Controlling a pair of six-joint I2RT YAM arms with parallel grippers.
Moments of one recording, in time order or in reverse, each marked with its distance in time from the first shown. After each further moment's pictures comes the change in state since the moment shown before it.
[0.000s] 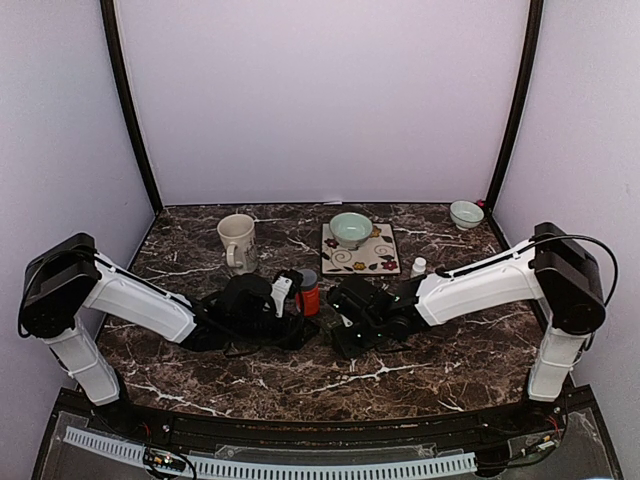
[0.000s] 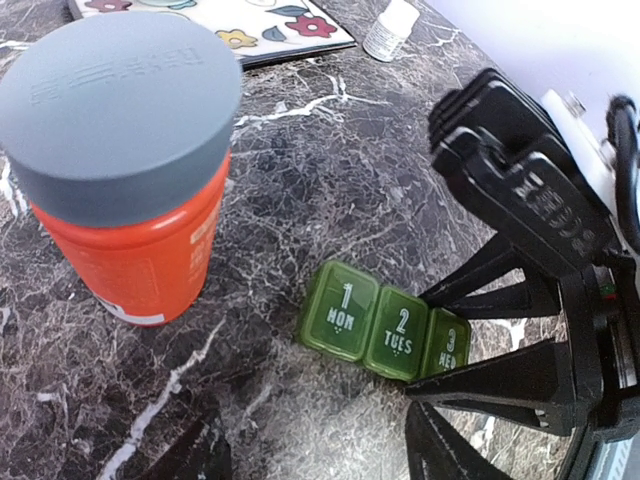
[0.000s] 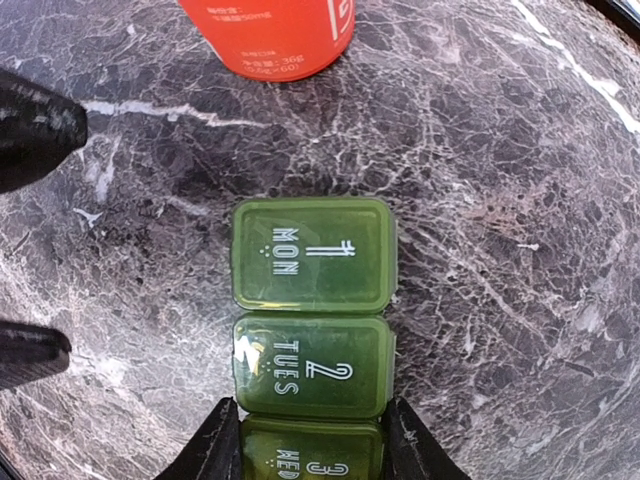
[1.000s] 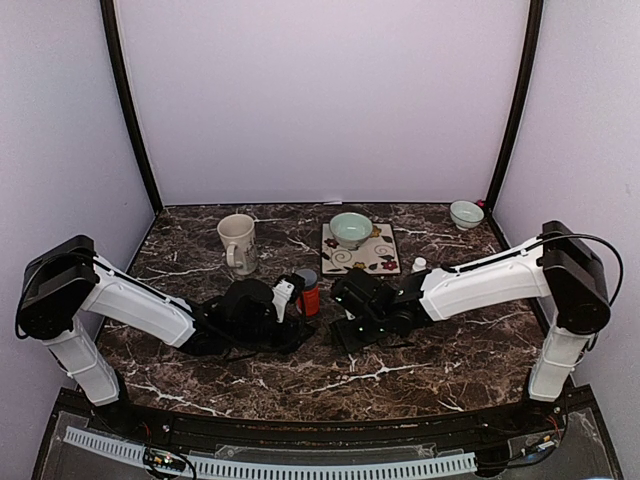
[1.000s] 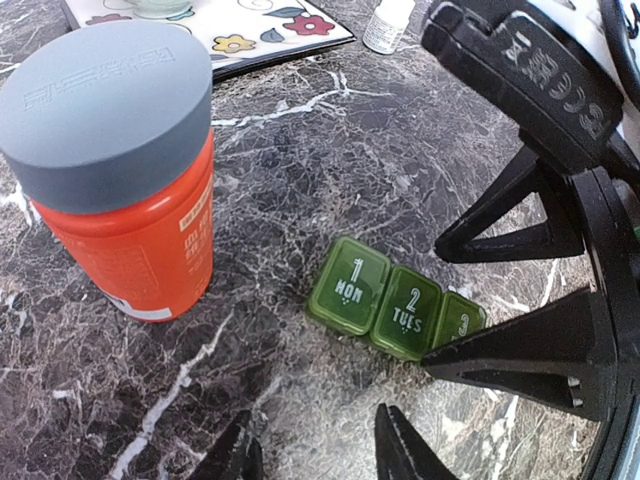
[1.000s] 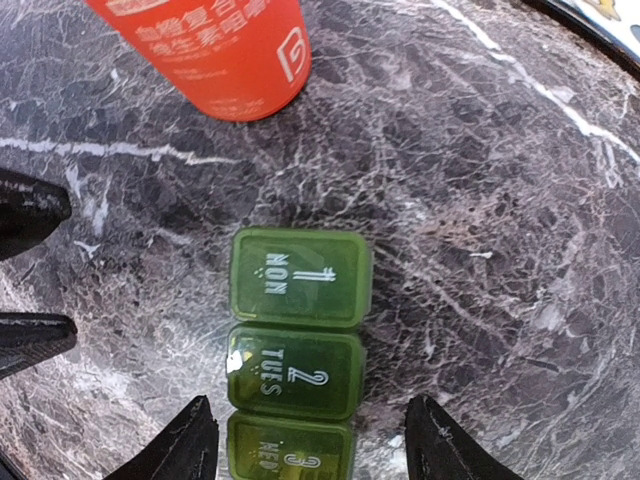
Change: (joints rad) left arm -0.034 -0.009 -0.013 -0.002 -0.067 0.058; right arm -0.016 -0.031 0.009 -0.023 0.034 0.035
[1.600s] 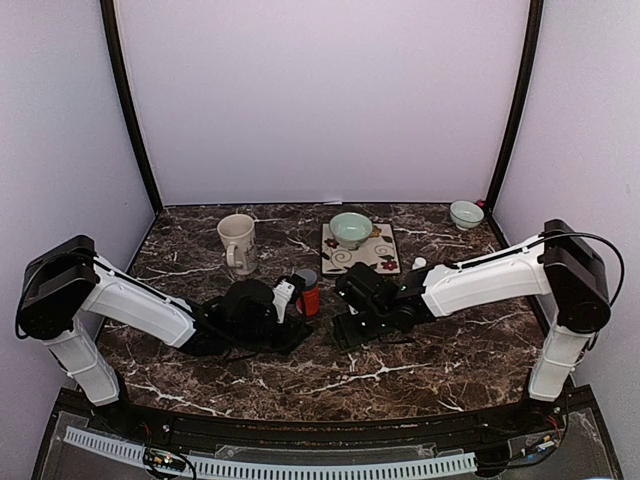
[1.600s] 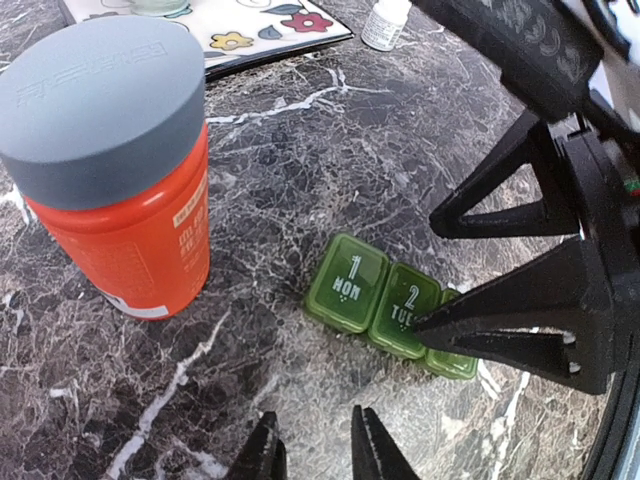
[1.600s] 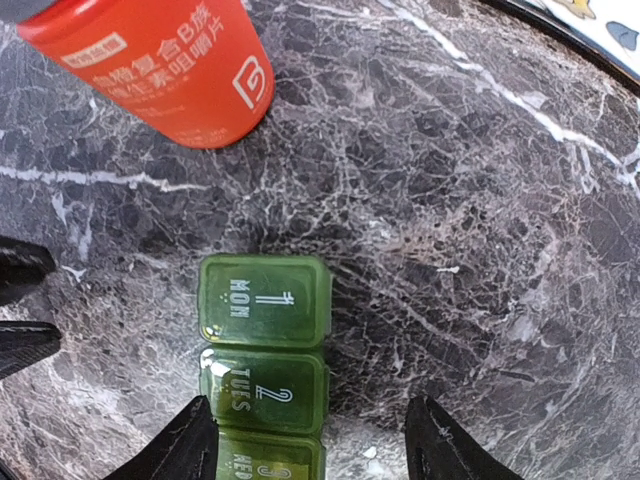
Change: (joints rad) left arm -0.004 0.003 0.002 -0.005 0.000 0.000; right arm -0.027 -0.007 0.000 0.007 0.002 0.011
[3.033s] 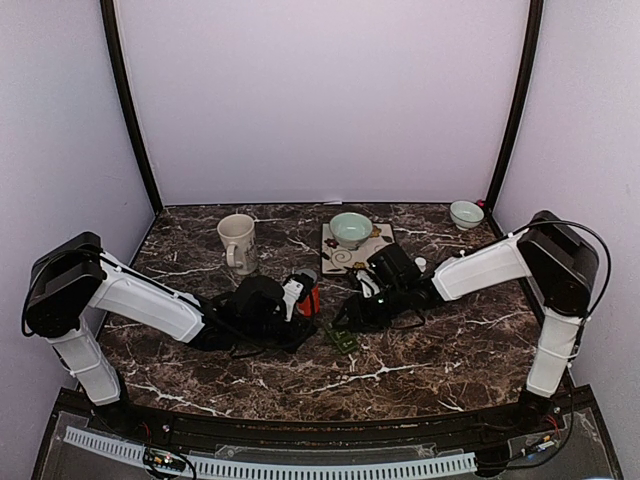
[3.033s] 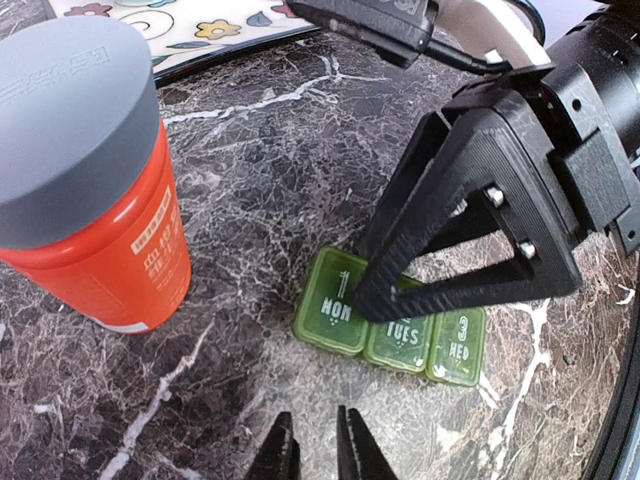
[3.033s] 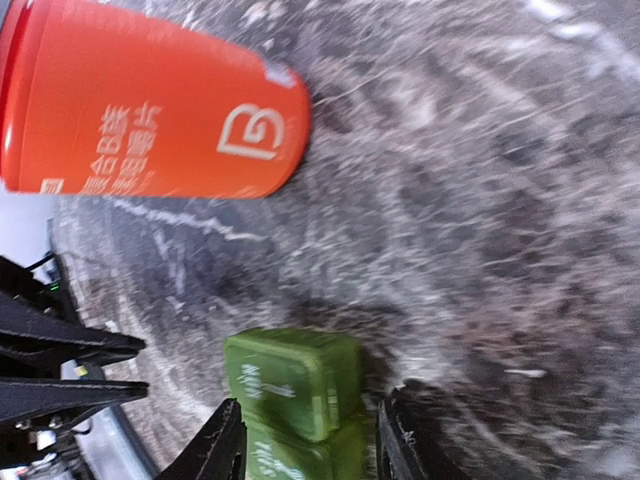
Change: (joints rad) left arm -0.003 0.040 0.076 -0.077 0.014 0.005; right arm -0.266 0.078 -0.108 0.338 -0.628 0.067
